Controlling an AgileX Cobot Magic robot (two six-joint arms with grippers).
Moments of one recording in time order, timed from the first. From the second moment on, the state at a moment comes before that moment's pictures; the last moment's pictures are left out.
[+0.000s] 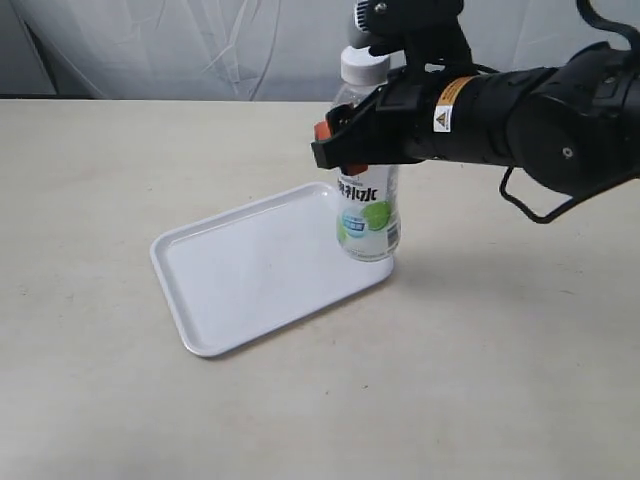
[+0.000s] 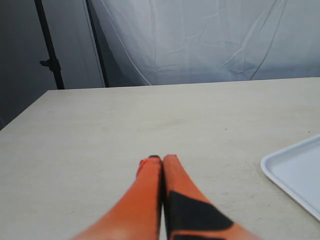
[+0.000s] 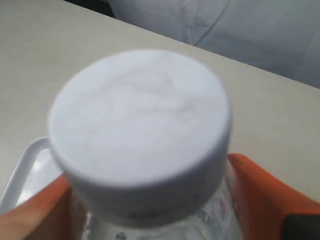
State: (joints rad) left arm 0.05 0.00 0.00 0.08 0.23 -0.04; right arm 0.74 1.54 -0.93 -0.16 0.01 0.18
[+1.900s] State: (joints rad) left arm 0.05 0.00 0.00 0.08 0.23 -0.04; right arm 0.72 1.18 -0.33 -0.07 -0.44 0.09
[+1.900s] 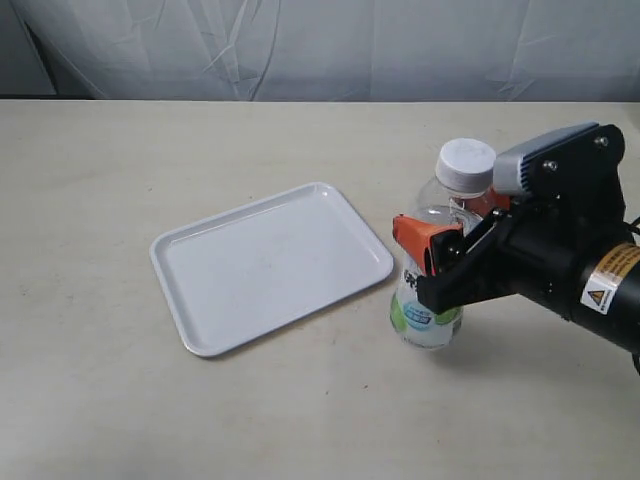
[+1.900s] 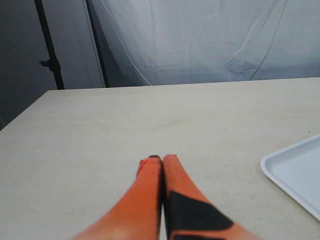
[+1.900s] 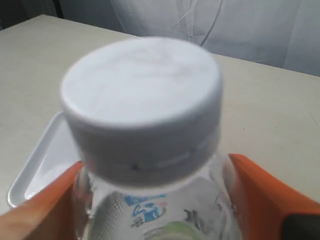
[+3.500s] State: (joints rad) left arm 0.05 0.00 0.00 0.08 0.23 -0.04; right arm 0.82 1.22 -0.32 0.22 -0.81 -0.02
